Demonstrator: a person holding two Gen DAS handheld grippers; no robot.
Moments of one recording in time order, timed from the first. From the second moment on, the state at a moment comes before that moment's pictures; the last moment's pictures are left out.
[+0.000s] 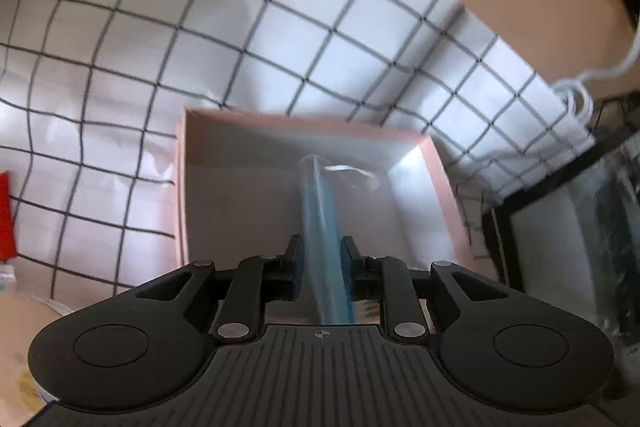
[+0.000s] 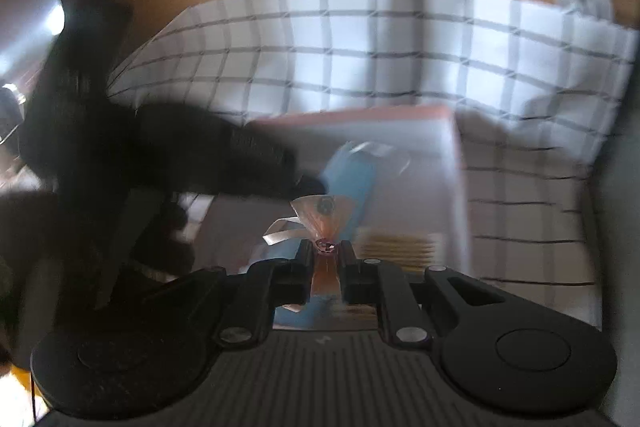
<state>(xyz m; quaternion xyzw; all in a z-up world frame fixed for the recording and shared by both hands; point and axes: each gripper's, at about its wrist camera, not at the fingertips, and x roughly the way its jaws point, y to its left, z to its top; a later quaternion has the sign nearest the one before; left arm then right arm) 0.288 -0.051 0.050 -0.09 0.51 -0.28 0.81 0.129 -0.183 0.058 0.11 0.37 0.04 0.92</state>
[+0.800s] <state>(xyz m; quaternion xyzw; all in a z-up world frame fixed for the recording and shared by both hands) 0.115 0.229 0.124 -0.16 0.36 -0.11 0.91 0.072 -0.108 0.116 0.03 0.30 0.03 0.95</state>
